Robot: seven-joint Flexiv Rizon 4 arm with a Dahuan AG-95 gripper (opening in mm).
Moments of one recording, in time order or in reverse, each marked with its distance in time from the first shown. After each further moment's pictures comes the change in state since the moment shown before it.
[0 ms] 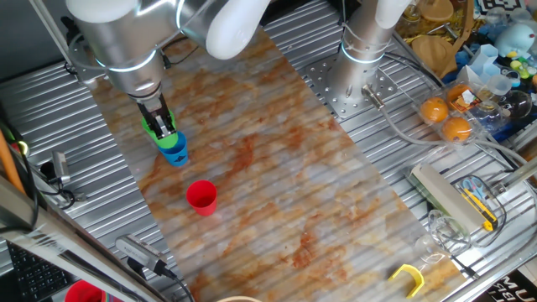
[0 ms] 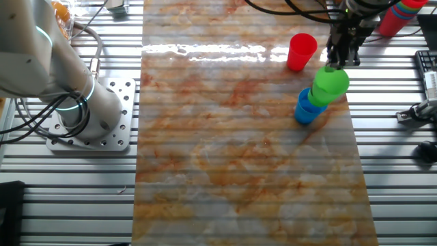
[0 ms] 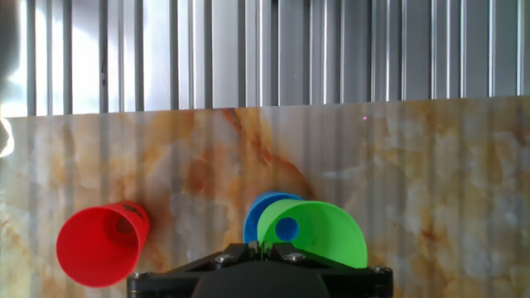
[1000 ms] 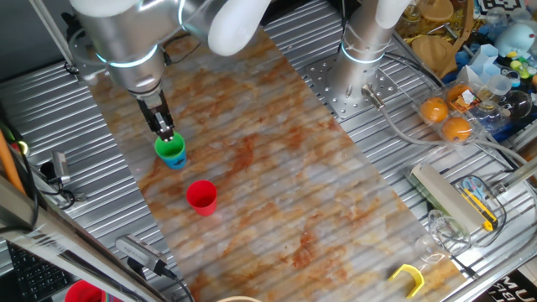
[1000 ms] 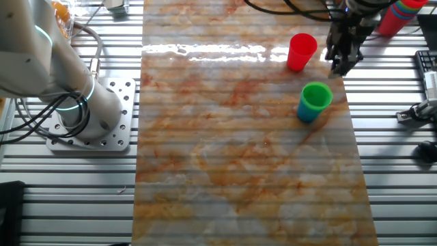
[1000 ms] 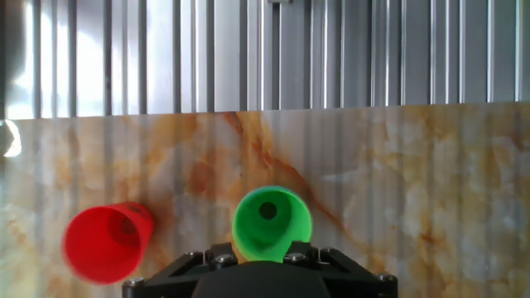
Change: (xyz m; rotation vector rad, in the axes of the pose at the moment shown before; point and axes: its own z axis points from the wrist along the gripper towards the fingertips) arm 0.003 0.013 -0.029 -0.010 -0.005 0.002
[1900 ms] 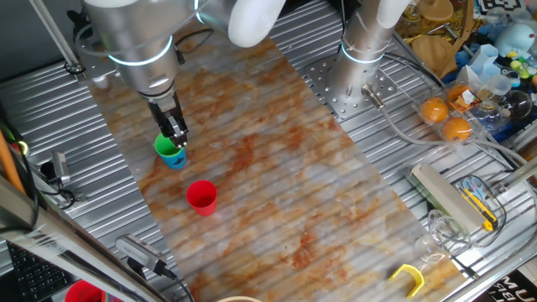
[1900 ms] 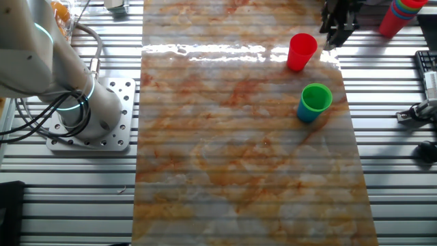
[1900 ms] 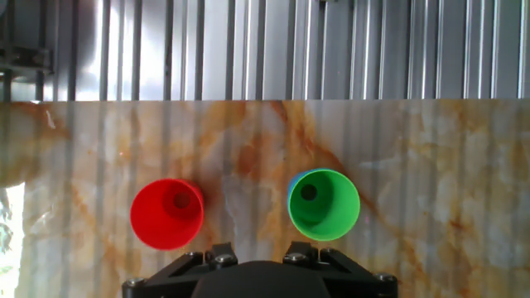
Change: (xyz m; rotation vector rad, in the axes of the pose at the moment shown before) arm 0.010 0.032 -0.019 -0.037 0.012 -0.045
